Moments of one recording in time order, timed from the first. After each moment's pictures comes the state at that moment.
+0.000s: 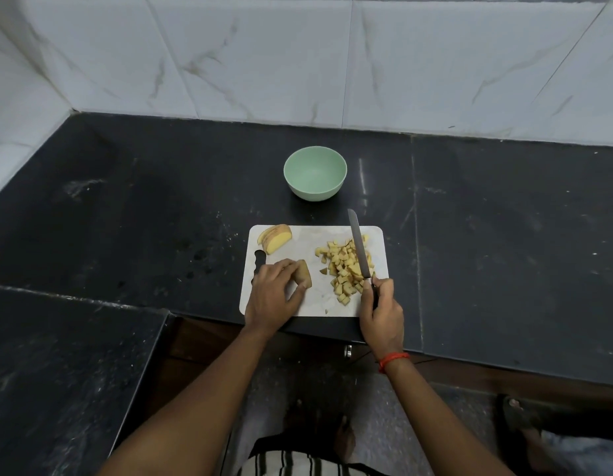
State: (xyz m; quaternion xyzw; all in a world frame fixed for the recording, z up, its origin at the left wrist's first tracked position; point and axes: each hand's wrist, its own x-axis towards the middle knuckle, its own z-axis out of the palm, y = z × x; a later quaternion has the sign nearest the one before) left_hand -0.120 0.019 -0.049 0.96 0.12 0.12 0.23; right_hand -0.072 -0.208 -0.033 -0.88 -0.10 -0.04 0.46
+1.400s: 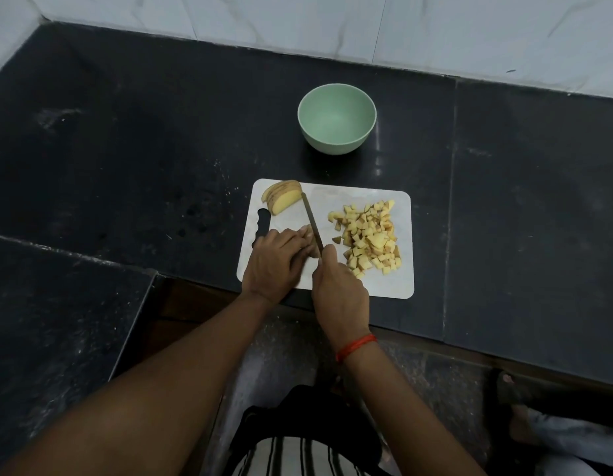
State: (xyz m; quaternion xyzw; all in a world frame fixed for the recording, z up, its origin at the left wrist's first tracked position) left_hand -0.115 0.026 -0.069 0.96 0.06 0.19 0.22; right_hand -0.098 -0.120 -0.039 -0.96 -0.20 -0.01 0.19
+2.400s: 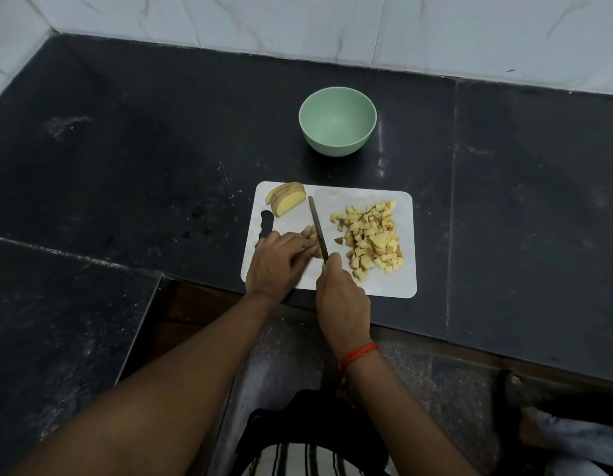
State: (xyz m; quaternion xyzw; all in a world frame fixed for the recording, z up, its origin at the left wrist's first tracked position) left_hand -0.115 0.024 -0.063 0.95 0.10 0.17 0.25; right_hand -0.110 -0.122 -0.041 -0.96 -0.17 0.01 0.22
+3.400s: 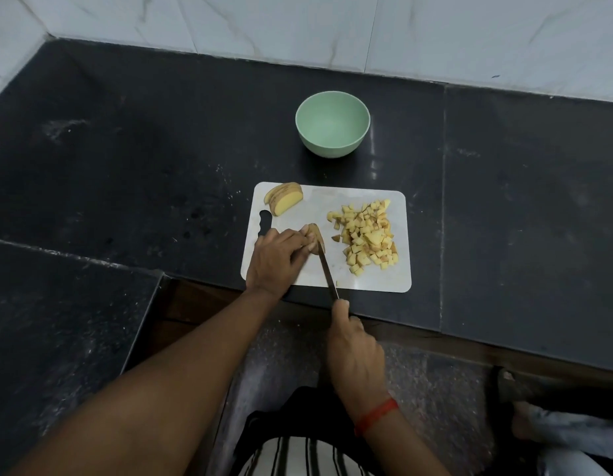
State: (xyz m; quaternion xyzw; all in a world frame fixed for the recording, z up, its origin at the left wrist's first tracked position) left_hand -0.114 0.022 -0.063 0.95 0.12 0.17 0.25; right_hand -0.173 -0.176 -0.016 -0.96 -0.19 0.14 0.12
